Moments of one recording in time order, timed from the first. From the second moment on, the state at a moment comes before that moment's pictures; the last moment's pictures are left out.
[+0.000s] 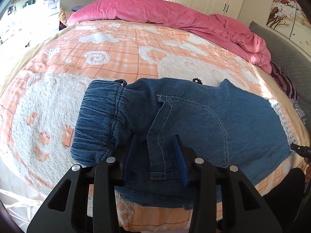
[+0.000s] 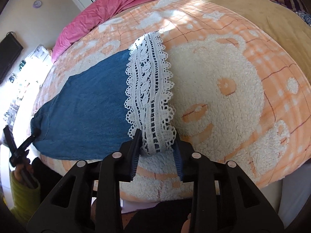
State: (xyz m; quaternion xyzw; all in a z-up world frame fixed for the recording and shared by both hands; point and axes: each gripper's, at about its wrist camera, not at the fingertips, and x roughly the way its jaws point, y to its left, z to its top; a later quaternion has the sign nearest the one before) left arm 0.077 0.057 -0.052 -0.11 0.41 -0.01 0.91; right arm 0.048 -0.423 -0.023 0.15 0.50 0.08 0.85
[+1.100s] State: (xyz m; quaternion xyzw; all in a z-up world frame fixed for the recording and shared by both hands) left arm 0.138 -0.002 -0.067 -0.05 0.41 -0.05 0.91; right arm 0.077 -0.272 -0.032 0.01 0.45 0.16 0.88
